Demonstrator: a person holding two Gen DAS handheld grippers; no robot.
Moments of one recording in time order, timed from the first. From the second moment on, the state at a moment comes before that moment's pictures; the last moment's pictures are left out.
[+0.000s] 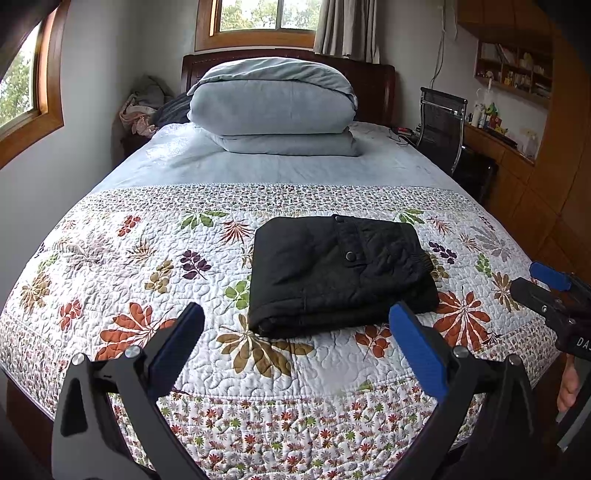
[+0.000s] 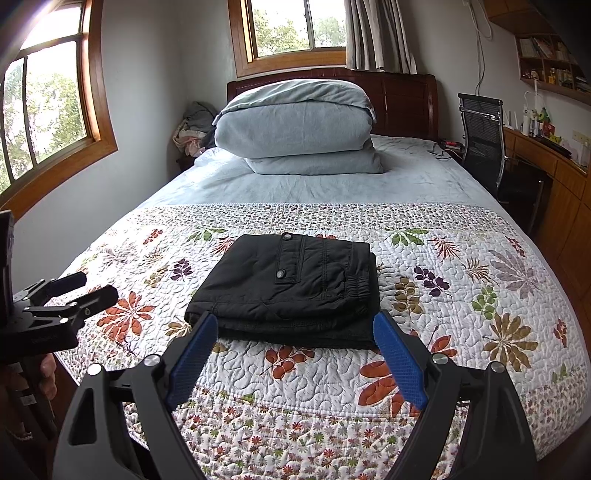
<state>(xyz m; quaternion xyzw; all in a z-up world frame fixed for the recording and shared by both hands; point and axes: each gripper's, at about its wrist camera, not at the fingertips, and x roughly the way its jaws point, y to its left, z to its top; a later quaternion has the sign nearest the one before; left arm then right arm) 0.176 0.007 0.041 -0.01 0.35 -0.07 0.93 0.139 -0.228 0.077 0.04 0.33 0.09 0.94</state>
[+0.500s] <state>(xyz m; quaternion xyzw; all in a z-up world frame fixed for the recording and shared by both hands) 0.177 0.006 0.041 0.00 0.35 -0.07 0.93 0.140 -0.229 0.073 0.04 0.33 0.09 0.94</state>
